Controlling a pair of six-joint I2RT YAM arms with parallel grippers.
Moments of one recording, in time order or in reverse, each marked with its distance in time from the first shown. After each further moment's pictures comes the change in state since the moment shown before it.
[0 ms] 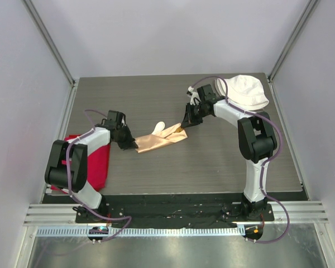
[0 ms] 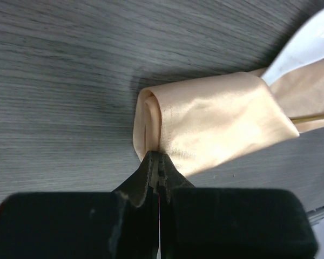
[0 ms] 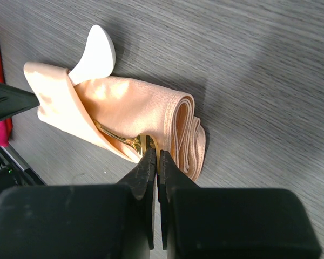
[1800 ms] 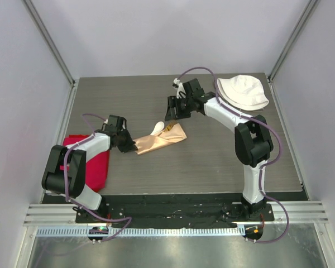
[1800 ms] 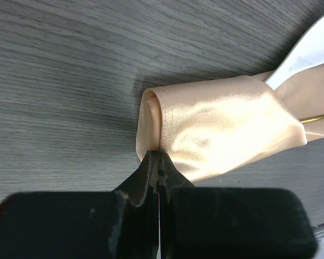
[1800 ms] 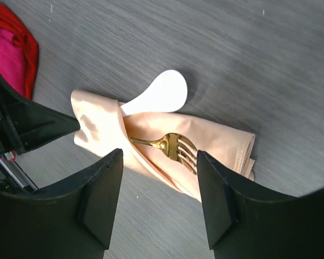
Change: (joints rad) left arm -0.033 -0.052 -0.090 0.073 -0.080 -0.063; right arm 0.137 -0.031 0.115 0.023 0.115 0.029
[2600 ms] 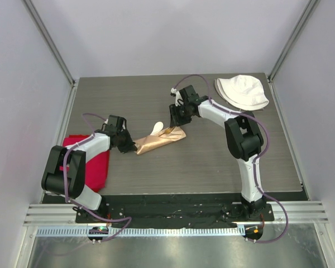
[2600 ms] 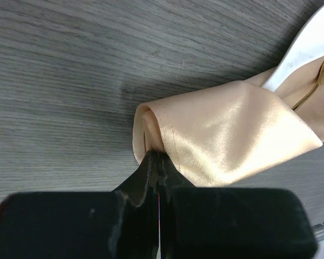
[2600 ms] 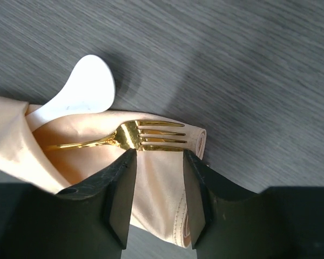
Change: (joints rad) left arm -0.001 -0.007 -0.001 -0.010 0.001 0.021; right arm 0.003 0.134 0.029 -0.031 0.089 -0.121
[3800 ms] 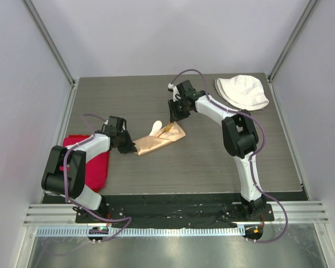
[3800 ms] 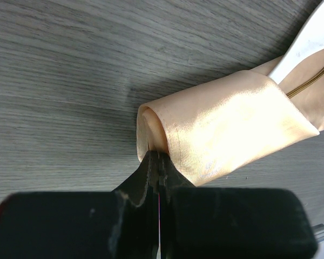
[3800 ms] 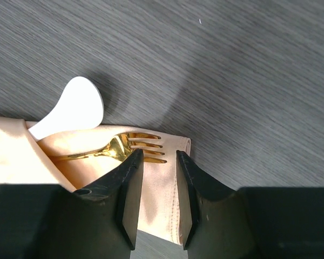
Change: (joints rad) left arm 0.000 0.000 -0.013 0.005 0.002 0.000; right arm 0.002 0.089 0.170 -0.083 0.055 -0.055
